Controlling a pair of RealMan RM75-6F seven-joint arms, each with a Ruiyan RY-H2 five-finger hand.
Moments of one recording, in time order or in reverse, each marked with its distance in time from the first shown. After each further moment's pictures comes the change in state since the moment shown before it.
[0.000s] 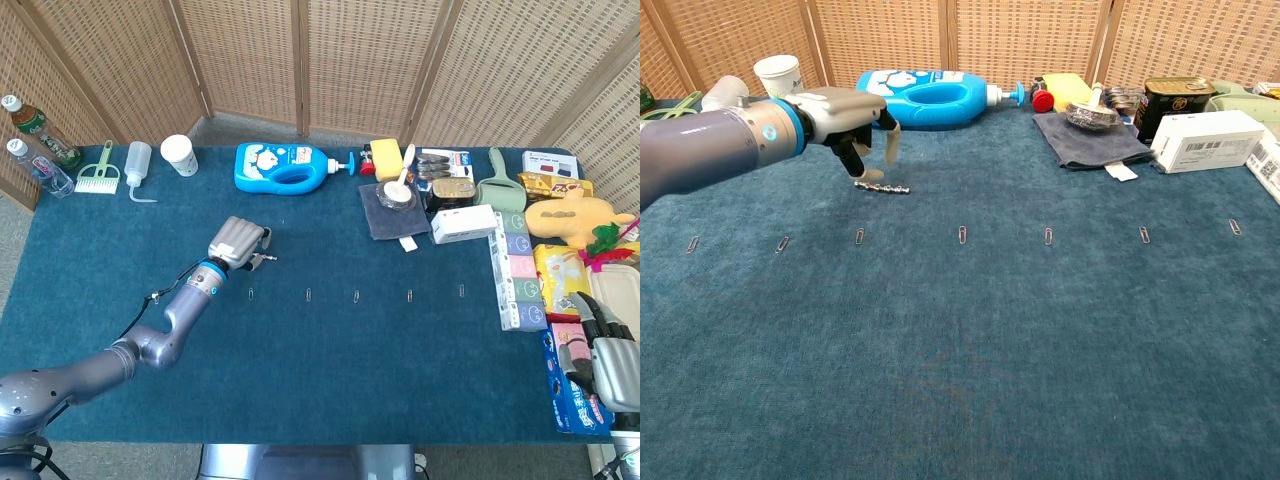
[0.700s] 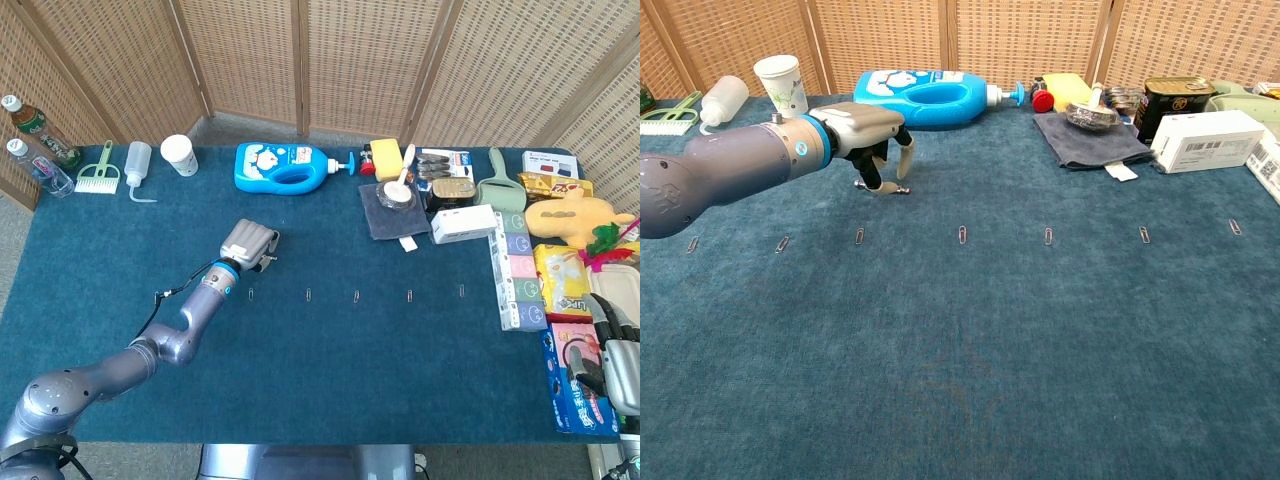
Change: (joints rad) left arm -0.056 -0.105 0.001 0.151 -0.019 -0.043 -0.001; right arm -0.017 0.012 0.005 0.004 0.021 0.010 0.006
